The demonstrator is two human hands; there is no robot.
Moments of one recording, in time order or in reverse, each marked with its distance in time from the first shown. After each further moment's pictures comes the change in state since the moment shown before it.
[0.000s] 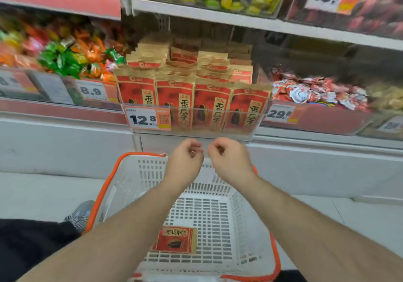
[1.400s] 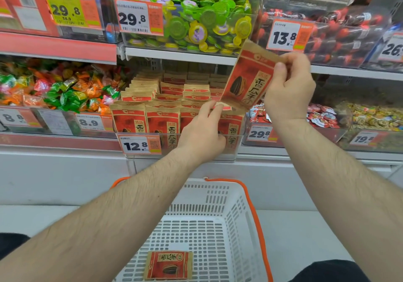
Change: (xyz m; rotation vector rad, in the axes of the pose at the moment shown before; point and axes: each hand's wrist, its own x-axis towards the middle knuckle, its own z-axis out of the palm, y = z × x) left_hand 0.009 0.148 -0.016 0.502 -0.092 0.505; right_hand 0.051 -0.050 -0.171 0.187 0.936 -0.415
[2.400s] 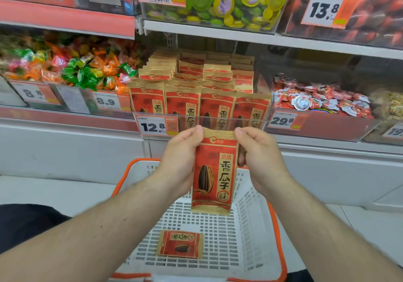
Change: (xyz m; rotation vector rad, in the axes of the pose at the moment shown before) left_hand -0.081 -0.041 -0.001 -1.446 0.076 -0.591; right_hand -0.137 -0.032 0.003 0.405 -0.661 0.846
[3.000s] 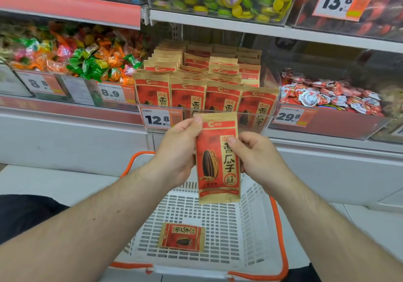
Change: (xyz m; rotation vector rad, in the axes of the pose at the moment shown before) left_hand 0.000 0.008 -0.008 0.101 0.044 -0.024; right_hand -0.007 0.006 -0.004 -0.345 -0.166 0.029
